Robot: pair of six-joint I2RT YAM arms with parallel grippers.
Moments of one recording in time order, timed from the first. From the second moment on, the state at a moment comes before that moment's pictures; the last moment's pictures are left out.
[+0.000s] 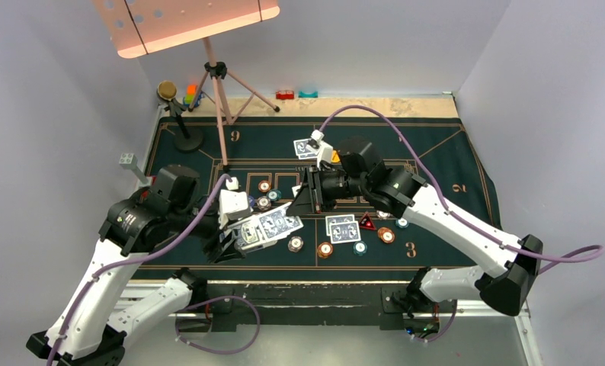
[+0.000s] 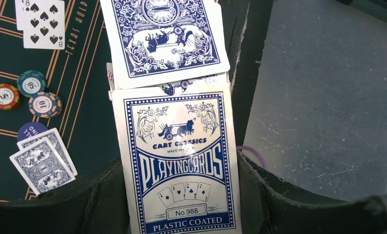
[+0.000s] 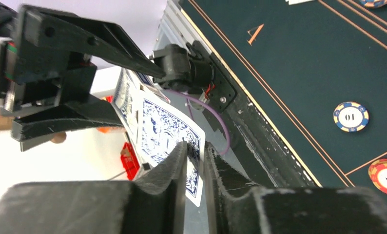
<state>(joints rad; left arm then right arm) -0.51 0.82 1.21 -1.31 0.70 0.47 0.86 1.26 1.22 -0.49 -0.52 0.77</state>
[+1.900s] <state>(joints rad) -0.51 0.78 1.21 -1.31 0.70 0.47 0.94 2.05 1.98 -1.14 0.61 0.44</state>
